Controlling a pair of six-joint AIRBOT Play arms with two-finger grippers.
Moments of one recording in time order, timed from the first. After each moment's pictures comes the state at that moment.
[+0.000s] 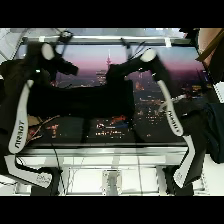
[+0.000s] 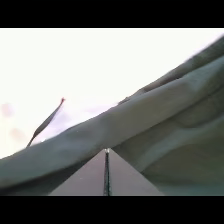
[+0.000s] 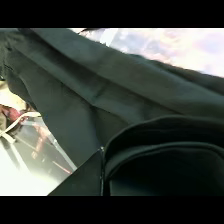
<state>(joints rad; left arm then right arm) -0.13 -1.60 1.81 1.52 -1.22 -1.33 0.40 -1.99 2.04 -0.77 1.10 1.35</state>
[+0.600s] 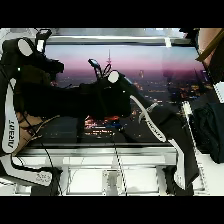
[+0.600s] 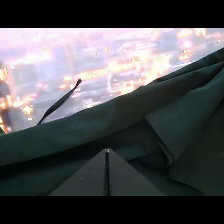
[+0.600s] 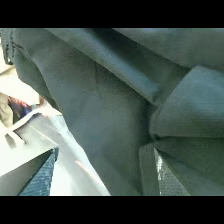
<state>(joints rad) -0.03 -1.58 1.81 1.44 -1.26 -1.32 0.57 -2.07 2.05 -0.81 0.97 1.37</state>
